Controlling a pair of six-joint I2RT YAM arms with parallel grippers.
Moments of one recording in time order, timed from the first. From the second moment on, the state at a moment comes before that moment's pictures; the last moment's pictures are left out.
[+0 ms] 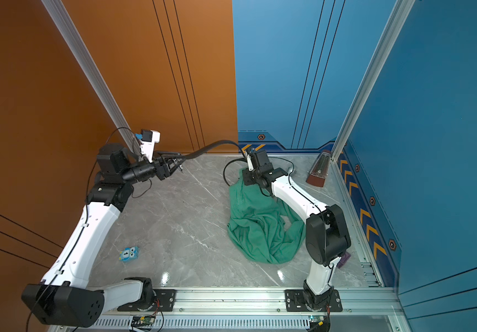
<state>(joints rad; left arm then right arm) -0.06 1.22 1.24 -0.24 0.81 -0.17 0.48 1.78 1.52 -0.43 0.01 0.15</state>
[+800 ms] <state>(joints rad) -0.22 1.26 1.23 -0.33 0.66 0.09 0.54 1.69 1.65 -0.52 0.11 -0.01</state>
